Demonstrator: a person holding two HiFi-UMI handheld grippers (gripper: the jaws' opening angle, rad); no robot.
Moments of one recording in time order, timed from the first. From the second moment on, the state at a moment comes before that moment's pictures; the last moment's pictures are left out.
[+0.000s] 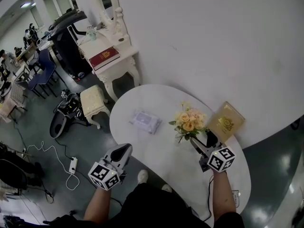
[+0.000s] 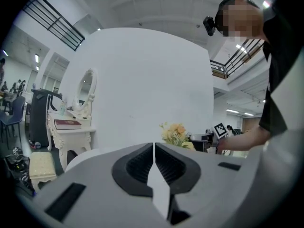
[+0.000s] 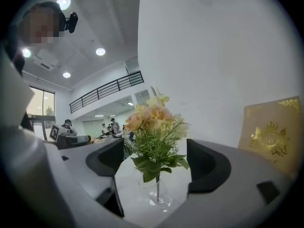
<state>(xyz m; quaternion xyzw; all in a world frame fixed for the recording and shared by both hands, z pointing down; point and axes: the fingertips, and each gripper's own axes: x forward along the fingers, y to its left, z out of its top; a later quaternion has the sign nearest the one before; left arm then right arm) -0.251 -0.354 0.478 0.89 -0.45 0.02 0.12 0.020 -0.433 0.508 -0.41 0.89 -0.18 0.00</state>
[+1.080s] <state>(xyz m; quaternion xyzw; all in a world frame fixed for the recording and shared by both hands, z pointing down) -0.222 -0.293 0.449 0.90 -0.42 -0.01 0.07 0.056 -0.289 0.417 -0.47 0.87 -0.07 0.07</state>
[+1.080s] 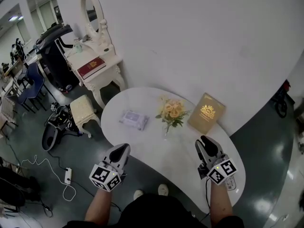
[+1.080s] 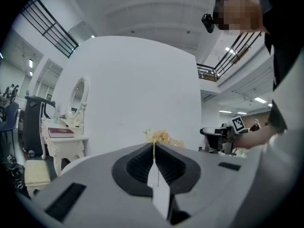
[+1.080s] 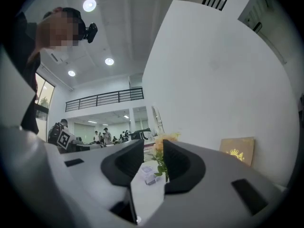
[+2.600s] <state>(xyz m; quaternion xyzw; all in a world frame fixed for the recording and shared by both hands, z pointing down) -0.272 -0.287 0.445 0.93 -0.36 -0.01 0.07 -0.015 -0.230 0.426 -0.52 0.85 -0.06 0.03</state>
